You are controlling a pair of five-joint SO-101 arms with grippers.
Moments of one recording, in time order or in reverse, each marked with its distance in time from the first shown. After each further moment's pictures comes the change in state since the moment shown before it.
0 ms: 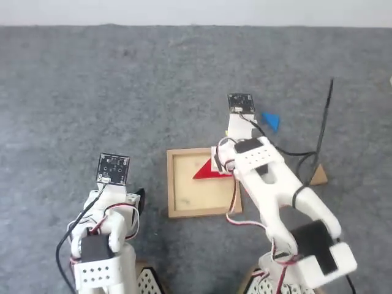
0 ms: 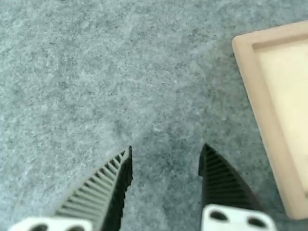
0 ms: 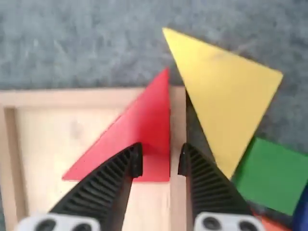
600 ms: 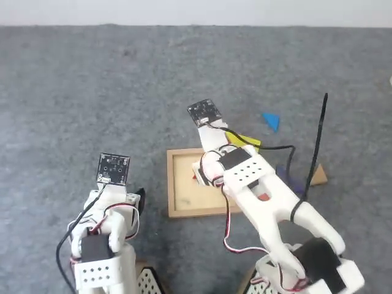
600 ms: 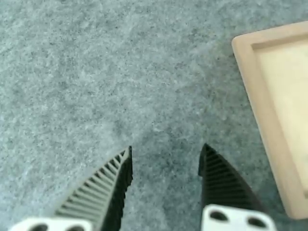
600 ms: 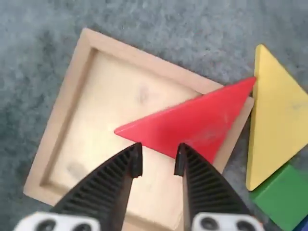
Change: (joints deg) left arm 0.0 0.0 0.0 0.0 0.0; right arm -9.2 -8.0 1.0 4.4 15.7
